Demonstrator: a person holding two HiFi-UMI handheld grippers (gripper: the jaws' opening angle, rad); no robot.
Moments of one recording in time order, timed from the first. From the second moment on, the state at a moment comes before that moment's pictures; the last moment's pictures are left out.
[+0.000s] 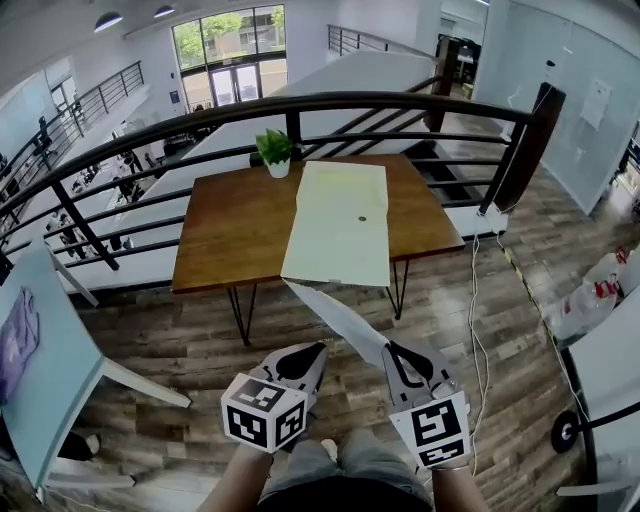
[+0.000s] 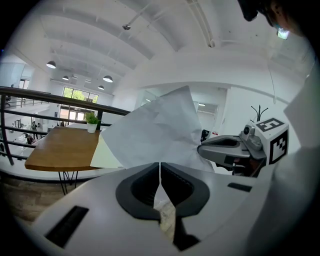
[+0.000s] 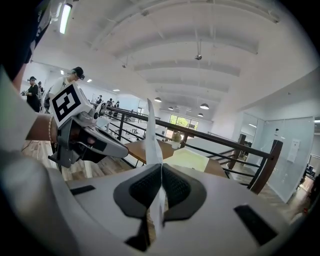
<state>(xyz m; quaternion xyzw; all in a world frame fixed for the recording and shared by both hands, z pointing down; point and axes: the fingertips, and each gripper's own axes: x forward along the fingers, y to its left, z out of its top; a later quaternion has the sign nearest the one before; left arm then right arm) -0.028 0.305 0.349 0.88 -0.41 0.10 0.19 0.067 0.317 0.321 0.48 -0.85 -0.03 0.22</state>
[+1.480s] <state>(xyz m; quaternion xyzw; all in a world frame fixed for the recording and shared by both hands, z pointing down) -0.004 0.055 0.351 0.85 -0.48 0.07 0.22 0.102 0.053 0.305 0.43 -0.88 -0.04 0.19</state>
